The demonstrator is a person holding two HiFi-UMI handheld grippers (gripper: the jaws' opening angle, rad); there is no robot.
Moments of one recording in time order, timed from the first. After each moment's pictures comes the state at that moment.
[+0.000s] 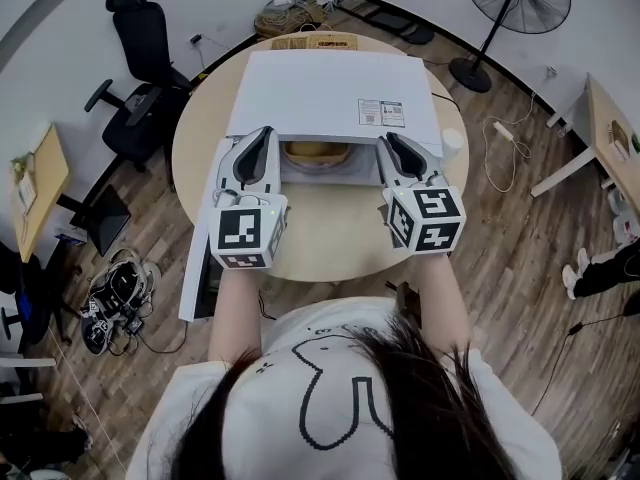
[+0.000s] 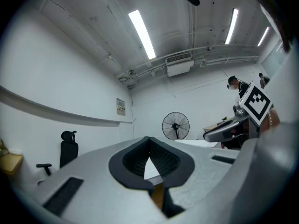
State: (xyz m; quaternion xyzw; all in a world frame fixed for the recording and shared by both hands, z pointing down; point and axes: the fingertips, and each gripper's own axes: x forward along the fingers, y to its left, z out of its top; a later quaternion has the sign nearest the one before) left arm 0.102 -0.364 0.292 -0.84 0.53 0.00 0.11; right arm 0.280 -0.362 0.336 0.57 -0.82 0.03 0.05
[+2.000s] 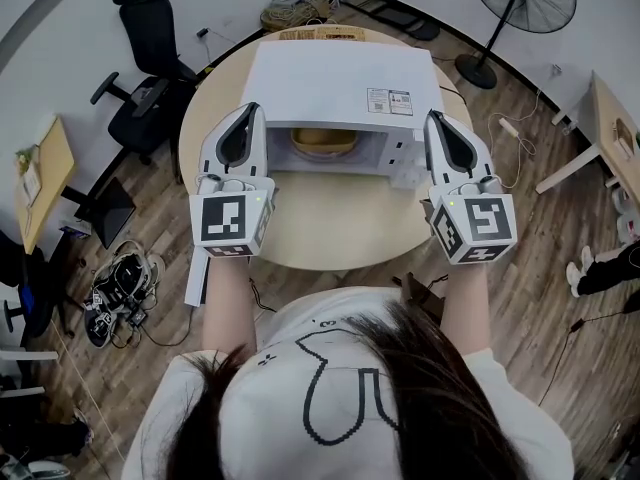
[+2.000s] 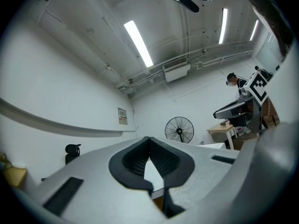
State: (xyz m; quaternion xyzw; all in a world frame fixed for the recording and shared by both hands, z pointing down) left arm 0.072 -0.348 0.250 -0.83 0.53 0.02 0.17; right arm 0.306 -0.314 0.249 0.58 -0.81 -0.11 0.01
